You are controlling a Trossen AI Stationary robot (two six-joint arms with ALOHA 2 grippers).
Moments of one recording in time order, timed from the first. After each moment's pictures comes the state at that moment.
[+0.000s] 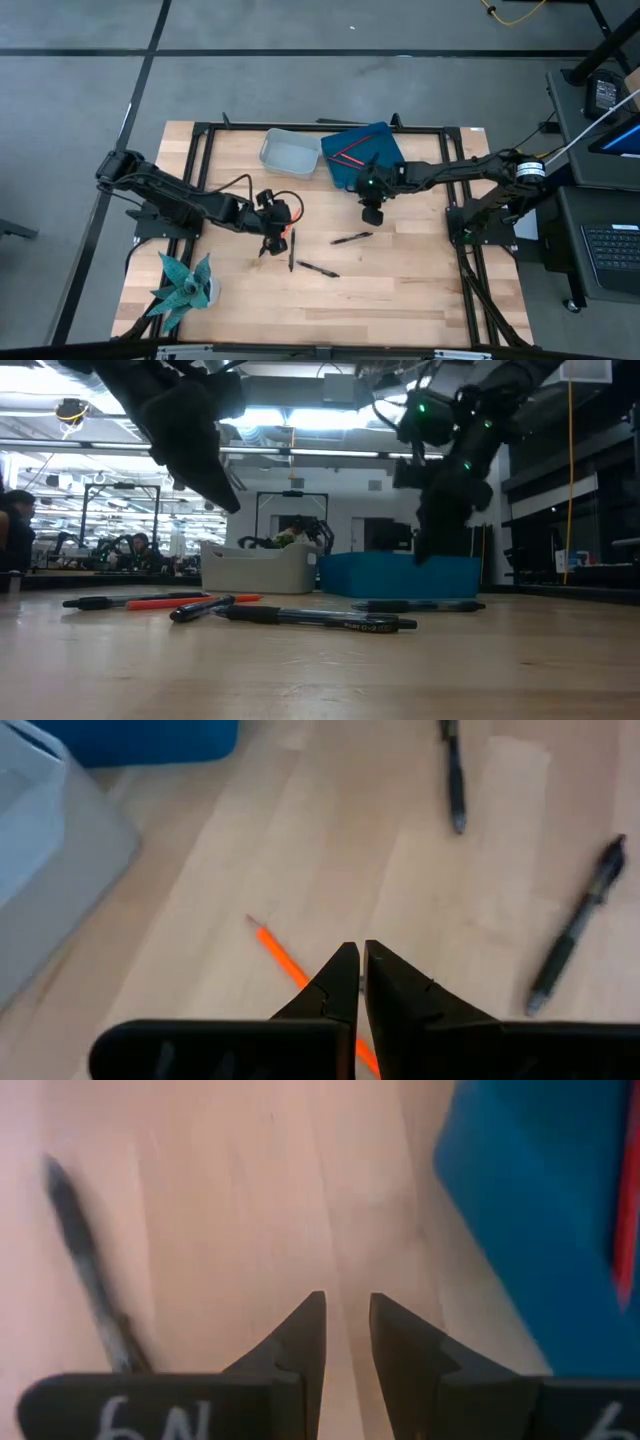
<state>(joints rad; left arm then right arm) -0.25 1.39 0.81 -0.35 -0.40 -0.46 -0.20 1.54 0.84 -0.36 -0.02 -0.03</state>
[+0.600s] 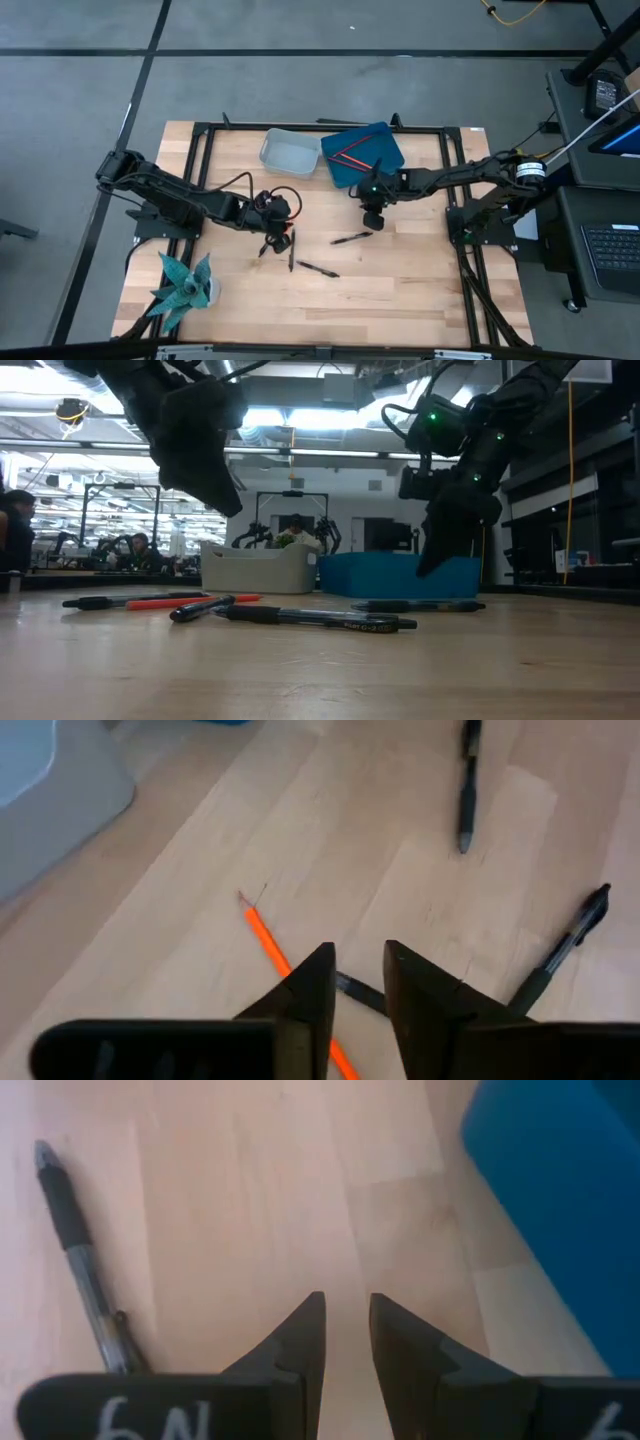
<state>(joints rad) -0.22 1.39 0.81 -0.36 -0.38 -0.66 -0.17 1.54 0.75 -0.23 -0.02 0.01</state>
